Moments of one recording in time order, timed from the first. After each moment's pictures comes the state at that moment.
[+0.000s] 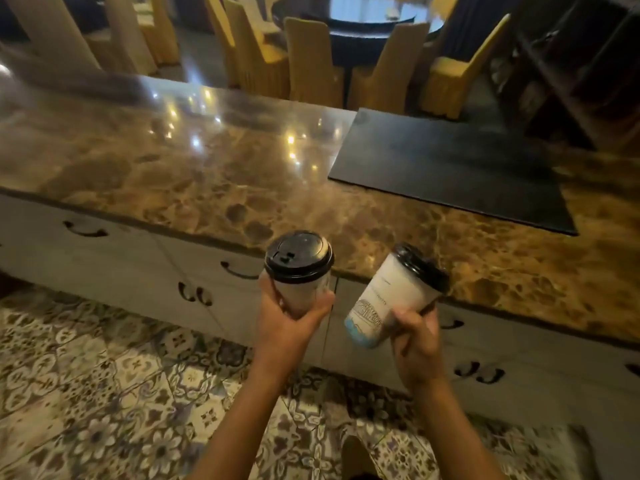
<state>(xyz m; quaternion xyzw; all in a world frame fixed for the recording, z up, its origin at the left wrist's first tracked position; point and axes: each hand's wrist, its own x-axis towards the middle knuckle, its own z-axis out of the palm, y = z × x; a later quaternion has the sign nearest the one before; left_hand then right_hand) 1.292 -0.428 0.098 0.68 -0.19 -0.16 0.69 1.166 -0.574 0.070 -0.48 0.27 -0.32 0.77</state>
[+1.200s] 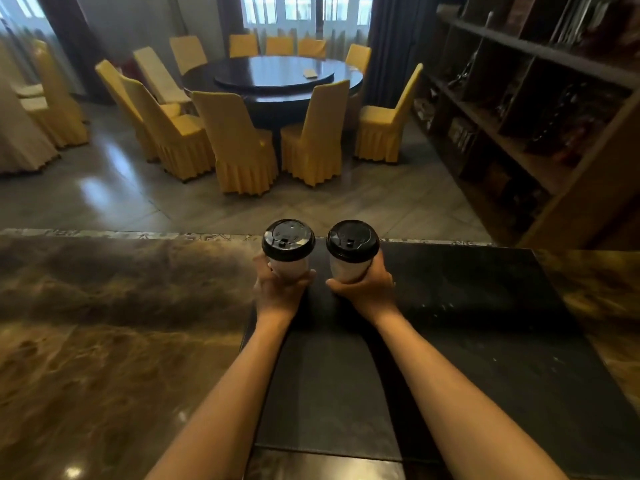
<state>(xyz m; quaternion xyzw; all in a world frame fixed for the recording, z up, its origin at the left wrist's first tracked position) 1.641 -0.943 0.072 0.84 -0.21 -0.13 0.48 1.515 -1.054 0.069 -0.73 0.44 -0.30 0.43</state>
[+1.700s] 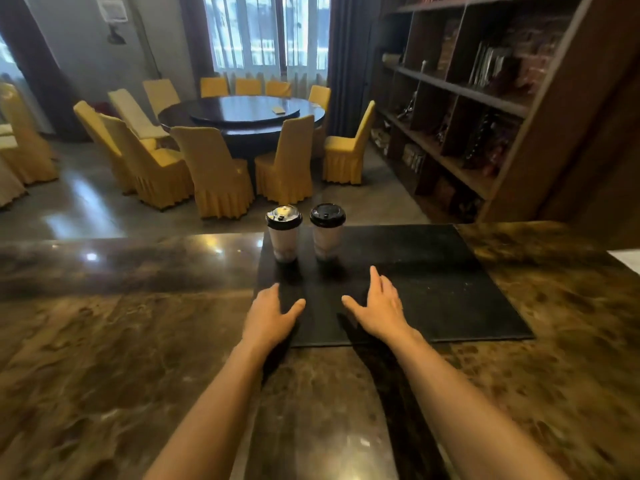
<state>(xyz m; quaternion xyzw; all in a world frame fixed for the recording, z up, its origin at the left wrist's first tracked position) 1.550 -0.773 0.104 0.86 -0.40 -0.17 0.26 1.370 -0.911 0.099 -0.80 0.53 -0.09 0.27</state>
